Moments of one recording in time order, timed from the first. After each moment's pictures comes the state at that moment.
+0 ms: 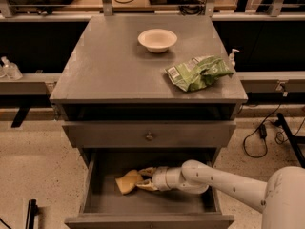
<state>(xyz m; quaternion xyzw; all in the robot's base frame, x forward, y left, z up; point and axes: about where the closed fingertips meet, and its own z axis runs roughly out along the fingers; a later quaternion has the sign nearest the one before) 0.556 0.038 0.352 -0.56 0.66 0.28 0.41</state>
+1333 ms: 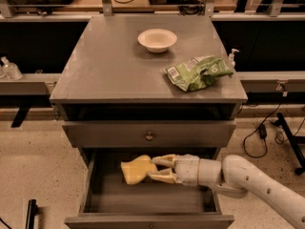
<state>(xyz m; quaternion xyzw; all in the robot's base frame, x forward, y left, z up) 0.501 -0.021 0.582 -0.50 0.60 0.33 0.53</state>
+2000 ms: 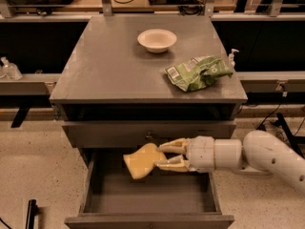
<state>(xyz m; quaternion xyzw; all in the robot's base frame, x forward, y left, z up) 0.474 -0.044 0.694 -0.56 0.58 0.30 0.51</state>
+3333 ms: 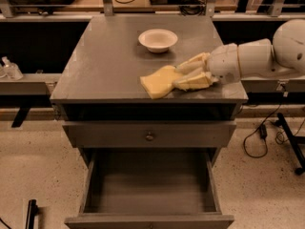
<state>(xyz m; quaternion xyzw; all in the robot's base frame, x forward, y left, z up) 0.604 -0.097 0.886 -0.59 0.60 0.24 0.48</state>
